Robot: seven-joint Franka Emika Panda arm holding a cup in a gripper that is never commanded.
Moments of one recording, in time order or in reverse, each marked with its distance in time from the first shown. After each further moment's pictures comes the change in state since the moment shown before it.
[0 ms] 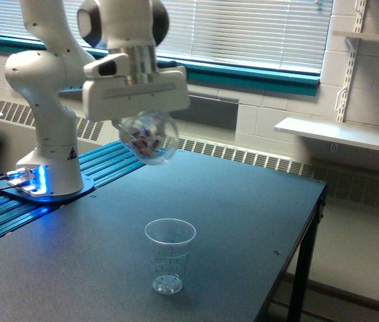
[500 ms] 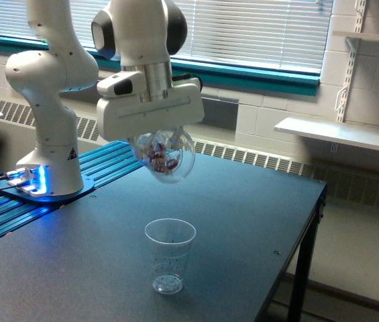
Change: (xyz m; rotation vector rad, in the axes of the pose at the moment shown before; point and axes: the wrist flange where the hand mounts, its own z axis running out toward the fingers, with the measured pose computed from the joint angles) arm 0.021 -0.024 0.029 -0.010 -0.062 -0.030
